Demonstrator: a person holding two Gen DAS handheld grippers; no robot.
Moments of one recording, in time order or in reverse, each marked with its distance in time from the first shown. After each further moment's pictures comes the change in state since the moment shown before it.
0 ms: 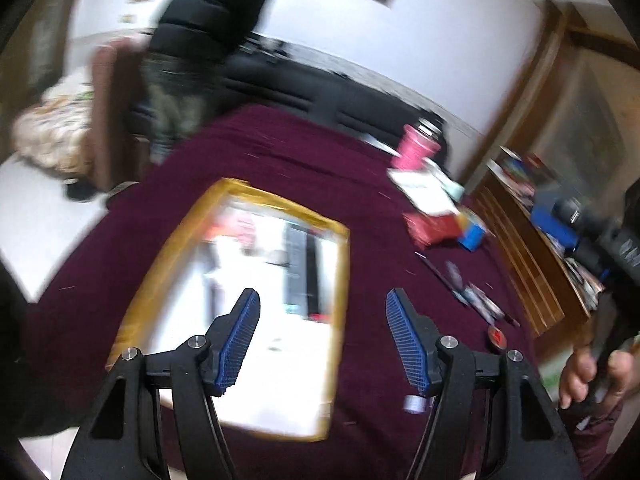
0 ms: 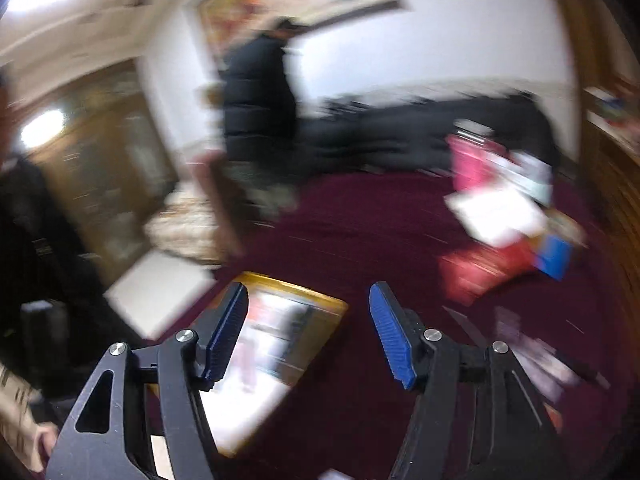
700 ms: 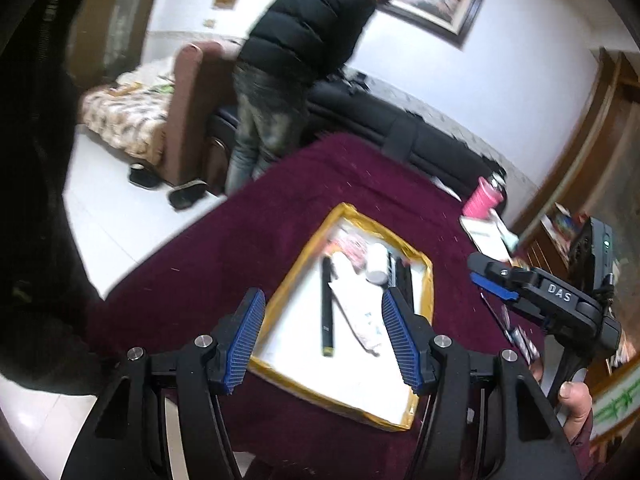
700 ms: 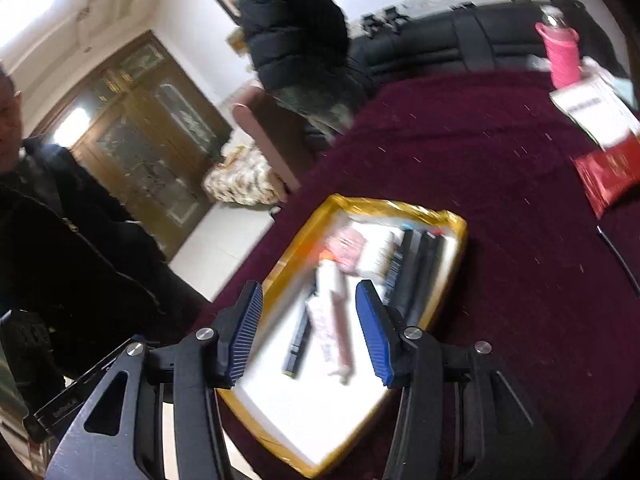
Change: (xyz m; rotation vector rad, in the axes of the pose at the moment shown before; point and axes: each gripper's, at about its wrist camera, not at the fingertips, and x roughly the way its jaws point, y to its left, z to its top) left arm -0.076 0.090 -0.022 -0.201 -0.161 0.239; right arm 0.116 0.083 -0.029 0.070 0.233 0.337
